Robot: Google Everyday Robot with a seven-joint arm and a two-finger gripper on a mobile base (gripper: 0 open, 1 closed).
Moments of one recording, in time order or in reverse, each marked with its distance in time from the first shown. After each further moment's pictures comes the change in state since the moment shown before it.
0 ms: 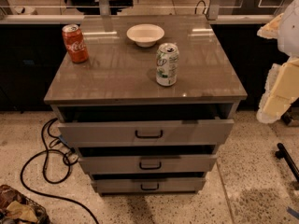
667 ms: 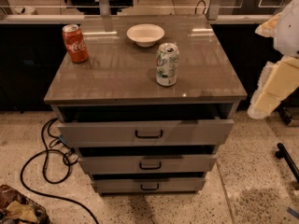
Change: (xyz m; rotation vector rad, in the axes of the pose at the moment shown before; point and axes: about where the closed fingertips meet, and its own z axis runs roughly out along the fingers) arm -0.006 -0.008 0.006 0.028 -0.050 0.036
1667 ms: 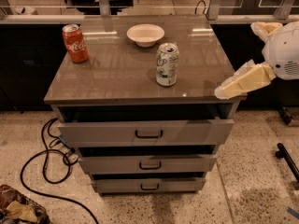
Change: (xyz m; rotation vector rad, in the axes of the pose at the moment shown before) arm -0.025 -0.049 0.041 0.207 -0.536 0.191
